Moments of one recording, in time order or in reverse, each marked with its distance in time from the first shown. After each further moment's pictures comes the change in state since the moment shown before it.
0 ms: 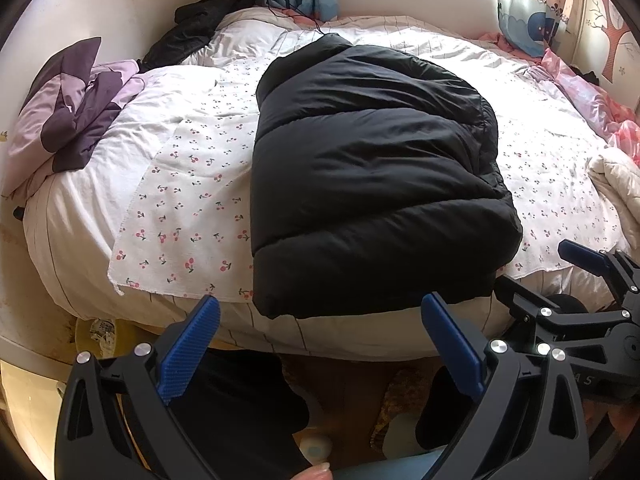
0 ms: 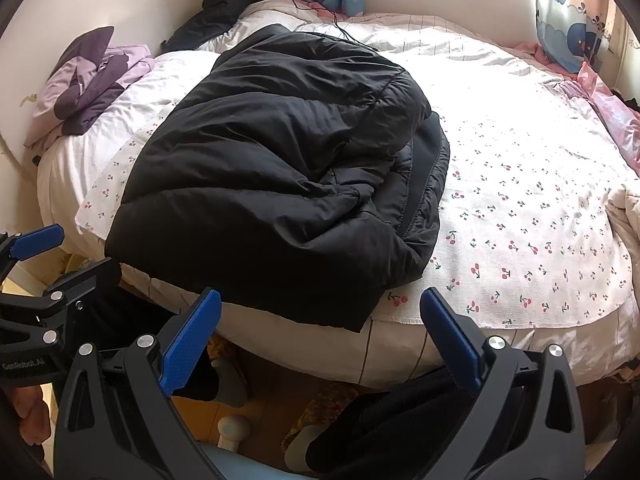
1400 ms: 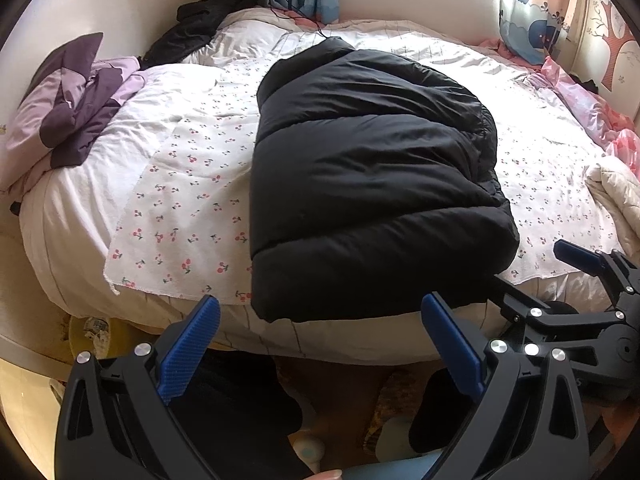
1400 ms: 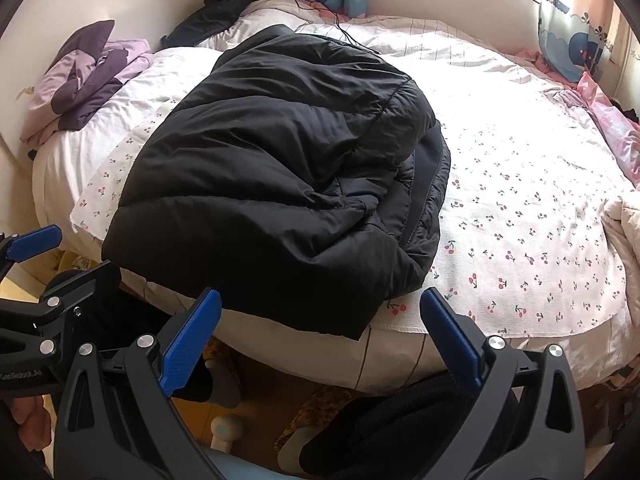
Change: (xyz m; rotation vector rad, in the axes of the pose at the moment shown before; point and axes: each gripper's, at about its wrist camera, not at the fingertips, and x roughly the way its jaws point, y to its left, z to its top) left arm -0.001 0.004 0.001 -0.020 -0.013 -0.015; right arm 0.002 0.008 0.007 -0.022 -0.001 -0.028
